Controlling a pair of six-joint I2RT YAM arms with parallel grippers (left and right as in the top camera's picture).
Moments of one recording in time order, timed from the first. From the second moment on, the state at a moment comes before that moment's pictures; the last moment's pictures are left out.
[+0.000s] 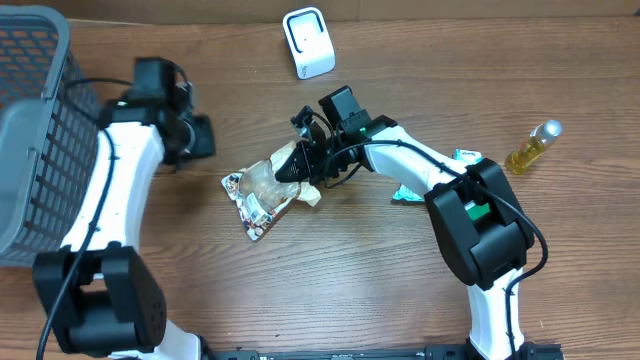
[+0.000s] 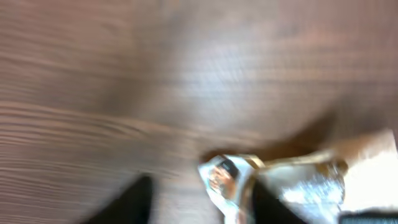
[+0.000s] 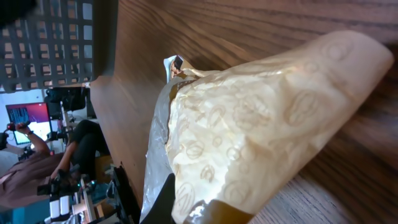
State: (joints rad) left arm 0.06 1.73 1.43 -0.92 0.08 -0.18; right arm 0.53 2.15 1.48 -0.41 -0.85 0.40
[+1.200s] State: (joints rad) left arm 0.10 1.73 1.43 -0.94 0.03 -0.18; right arm 0.48 2.14 1.48 -0.47 -0.87 0.37
